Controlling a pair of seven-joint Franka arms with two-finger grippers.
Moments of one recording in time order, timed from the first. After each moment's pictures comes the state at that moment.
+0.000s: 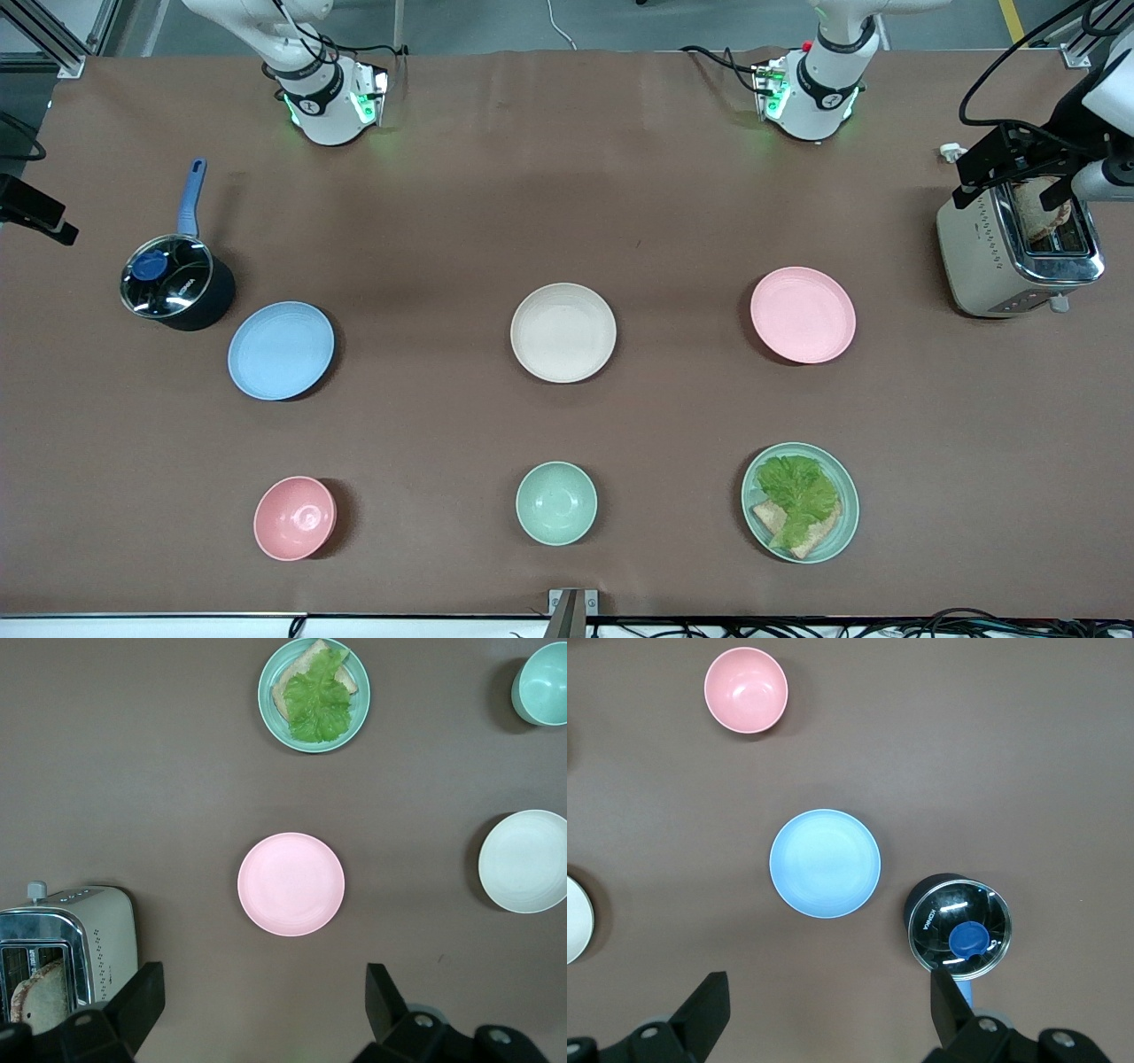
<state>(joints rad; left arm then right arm) -0.03 -0.03 -0.10 -1.46 -0.02 1.48 -0.09 -0.07 0.03 -0.04 -1.45 0.00 1.49 0.01</state>
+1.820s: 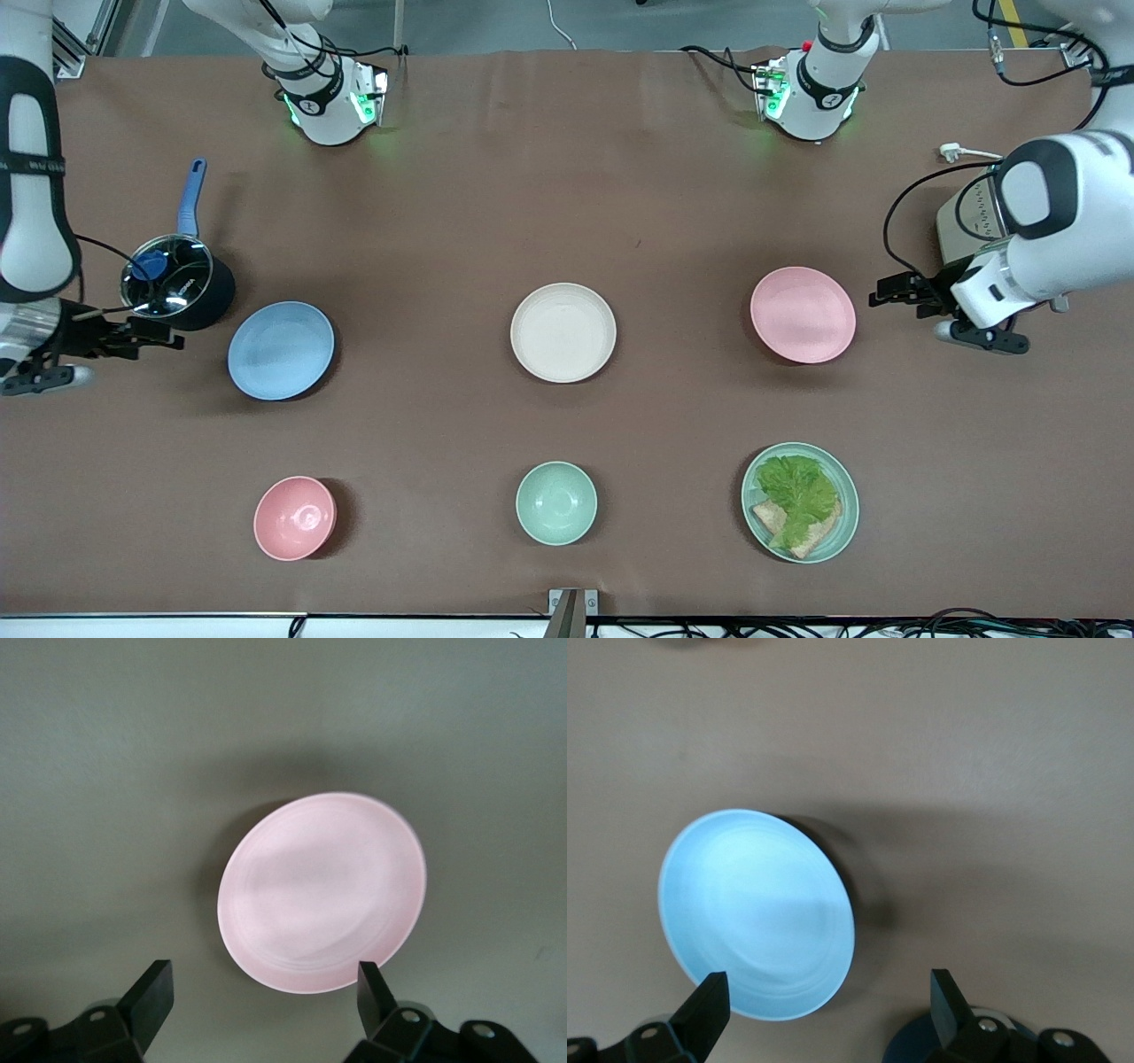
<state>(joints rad) -0.02 0.20 0.10 -2.08 -0.29 2.06 0.40 -0.09 0.41 -0.27 -1.85 0.40 2.07 -0.69</state>
